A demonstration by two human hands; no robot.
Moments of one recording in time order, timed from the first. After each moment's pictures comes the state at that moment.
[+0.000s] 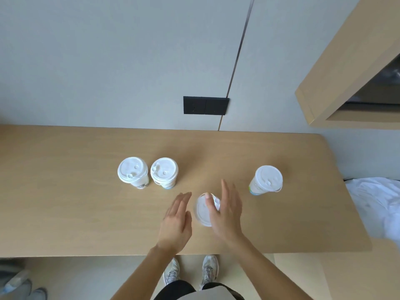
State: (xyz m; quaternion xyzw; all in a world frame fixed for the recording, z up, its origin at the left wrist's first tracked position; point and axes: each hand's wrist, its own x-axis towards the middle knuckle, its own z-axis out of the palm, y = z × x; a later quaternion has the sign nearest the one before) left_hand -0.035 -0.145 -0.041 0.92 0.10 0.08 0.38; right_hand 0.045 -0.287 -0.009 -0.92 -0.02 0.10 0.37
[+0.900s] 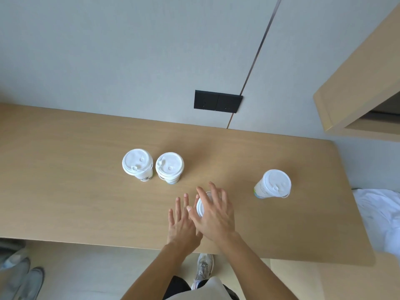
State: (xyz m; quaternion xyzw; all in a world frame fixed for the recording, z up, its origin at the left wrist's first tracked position) left_hand -0.031 -0.174 -0.055 0.94 0.16 -0.25 0.18; right_hand 0.044 -0.267 -0.025 -0.96 -0.26 0.01 0.11
